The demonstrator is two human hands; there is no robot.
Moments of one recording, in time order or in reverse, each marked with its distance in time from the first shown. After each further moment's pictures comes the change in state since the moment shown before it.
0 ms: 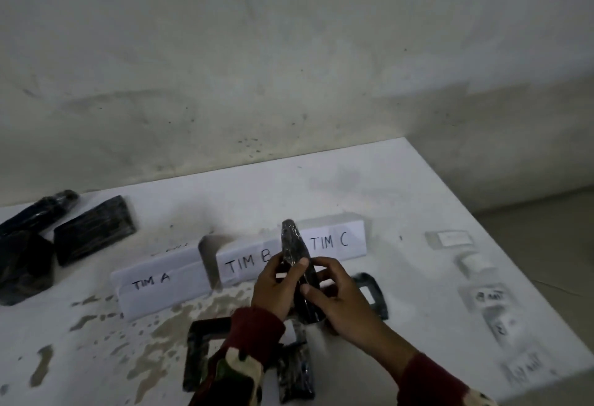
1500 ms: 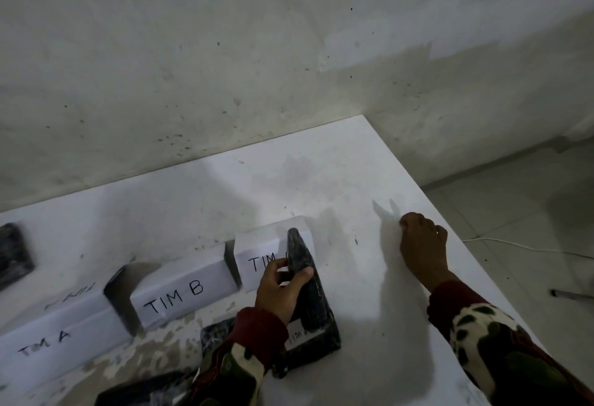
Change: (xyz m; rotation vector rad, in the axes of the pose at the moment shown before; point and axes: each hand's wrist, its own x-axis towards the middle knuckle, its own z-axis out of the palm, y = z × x) left_hand 0.064 -0.020 0.112 -0.008 -0.141 -0.255; right_hand 0.091 0.101 -0.247 -1.082 0.634 0.190
